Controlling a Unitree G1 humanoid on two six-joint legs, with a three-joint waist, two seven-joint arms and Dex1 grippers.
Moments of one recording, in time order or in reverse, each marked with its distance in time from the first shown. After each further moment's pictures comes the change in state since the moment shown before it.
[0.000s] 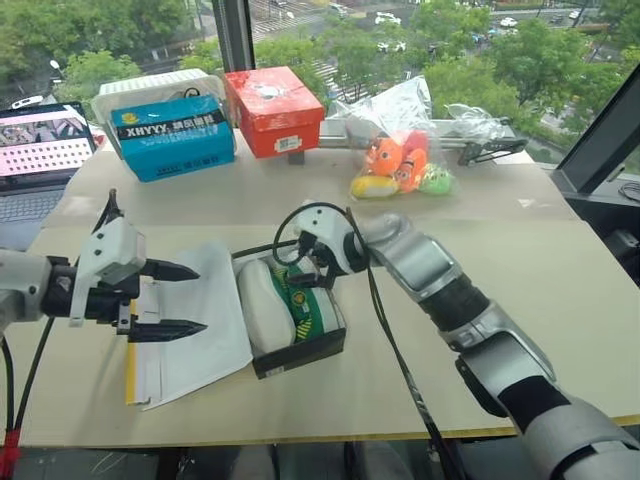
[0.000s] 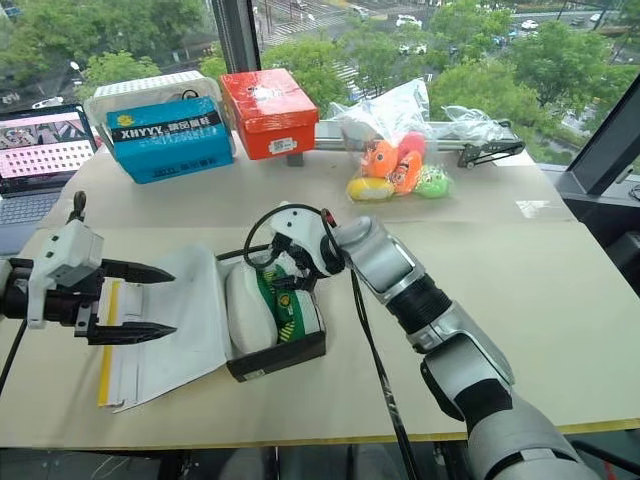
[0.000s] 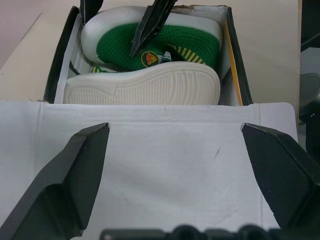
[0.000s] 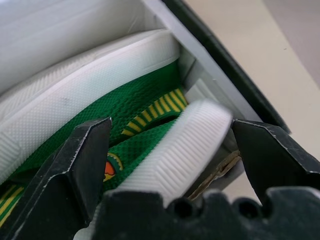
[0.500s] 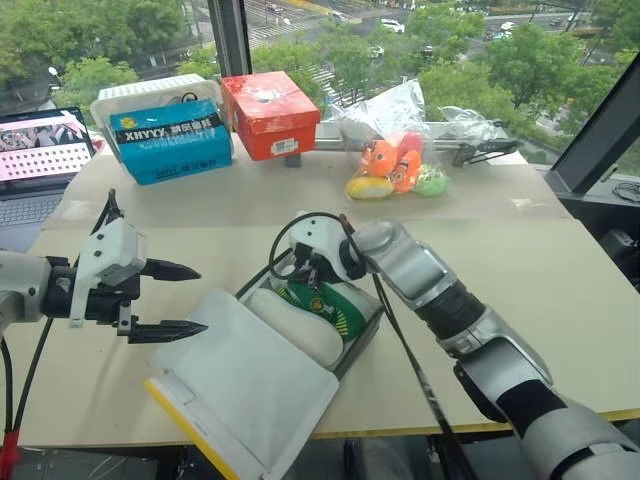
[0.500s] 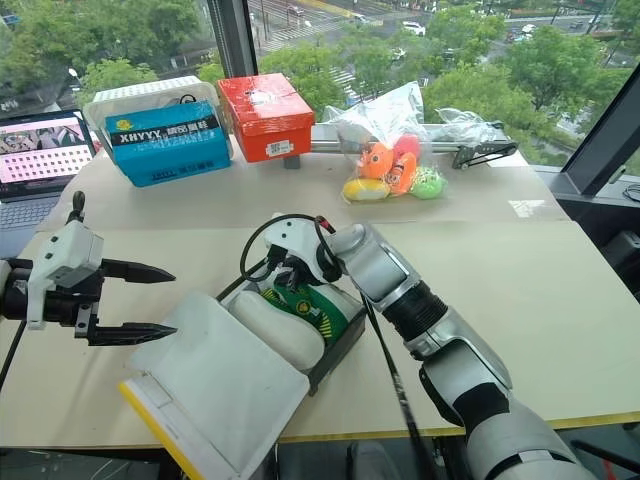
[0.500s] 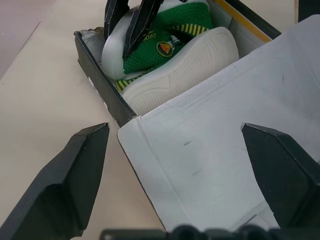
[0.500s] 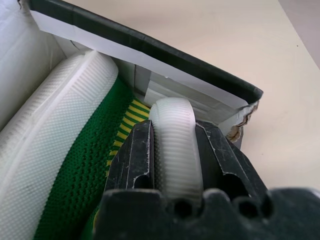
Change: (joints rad) left arm 0.003 0.000 0.008 -0.010 0.000 -0.001 0.003; right arm 0.006 0.043 -0.011 0.016 -0.037 -0.013 -0.010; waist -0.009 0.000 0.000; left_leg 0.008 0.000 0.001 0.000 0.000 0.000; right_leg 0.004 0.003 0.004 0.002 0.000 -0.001
